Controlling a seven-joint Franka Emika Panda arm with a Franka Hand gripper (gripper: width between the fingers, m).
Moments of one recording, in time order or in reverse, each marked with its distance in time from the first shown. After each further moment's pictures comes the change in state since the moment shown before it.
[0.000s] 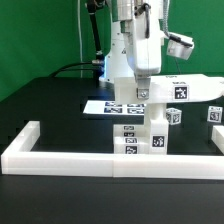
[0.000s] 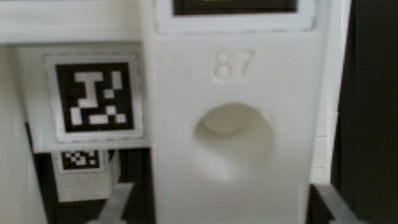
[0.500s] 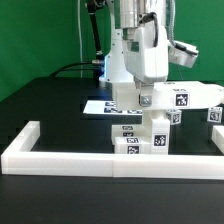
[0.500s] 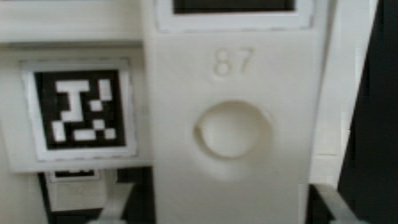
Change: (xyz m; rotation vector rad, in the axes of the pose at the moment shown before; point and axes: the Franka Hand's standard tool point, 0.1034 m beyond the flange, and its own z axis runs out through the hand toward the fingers) arm -0.002 0.002 0.011 -0.006 0.014 -0.073
